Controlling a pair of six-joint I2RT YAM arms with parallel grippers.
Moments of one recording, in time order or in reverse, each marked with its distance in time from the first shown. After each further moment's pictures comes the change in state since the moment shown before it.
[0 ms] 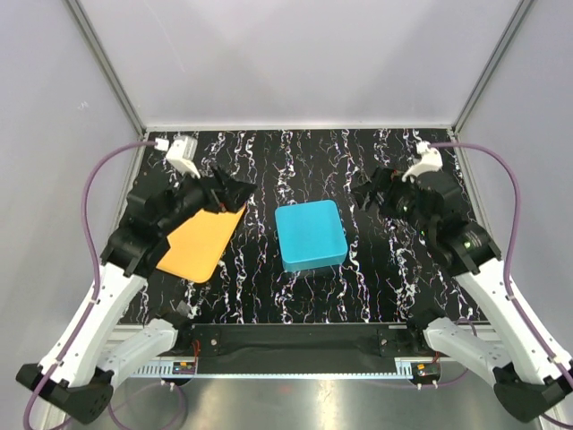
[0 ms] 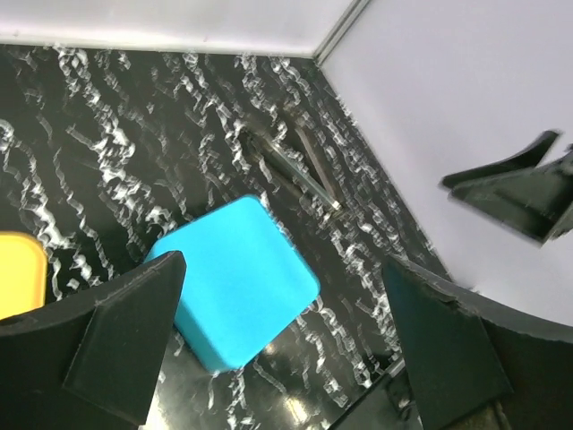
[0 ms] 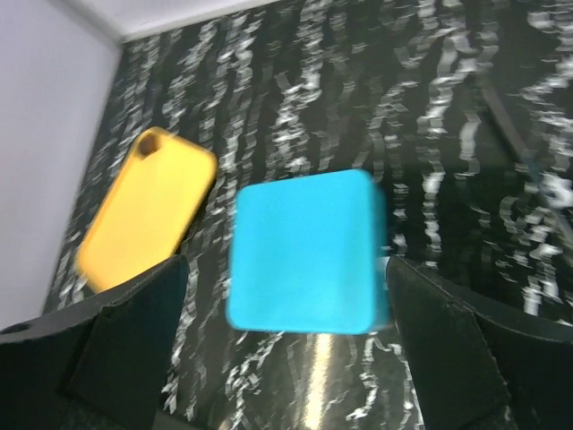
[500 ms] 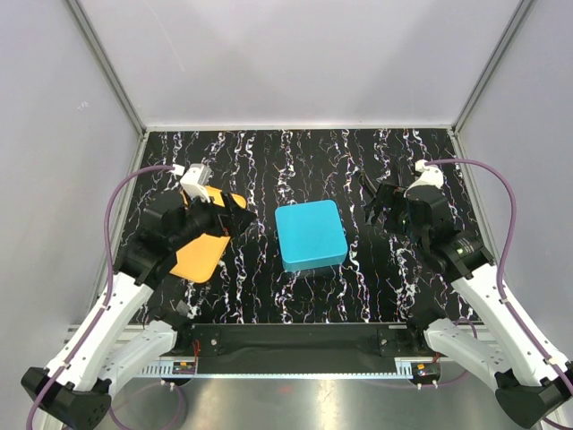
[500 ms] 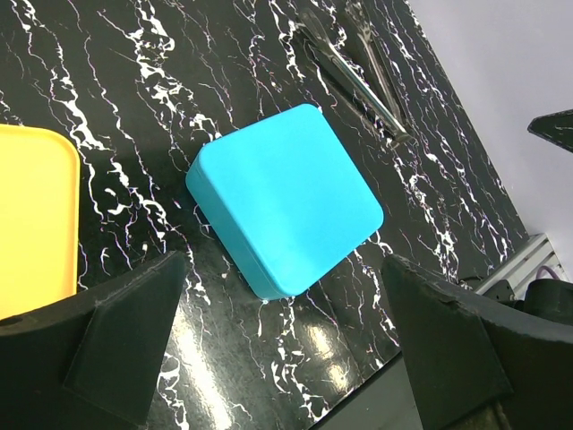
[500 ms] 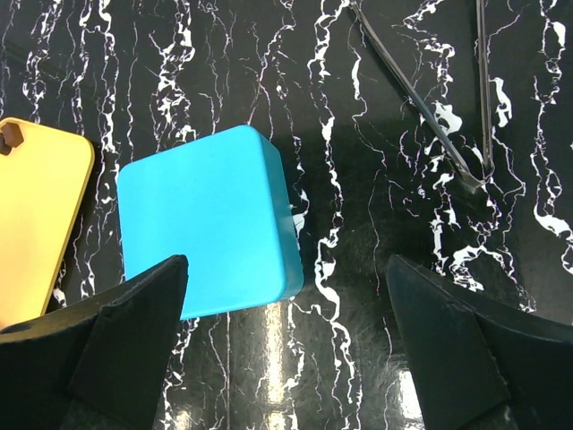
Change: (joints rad) left arm 0.000 -0.117 -0.261 -0.037 -0.010 0.078; right arm 0.000 -0.066 -0.146 -0.112 0.223 0.009
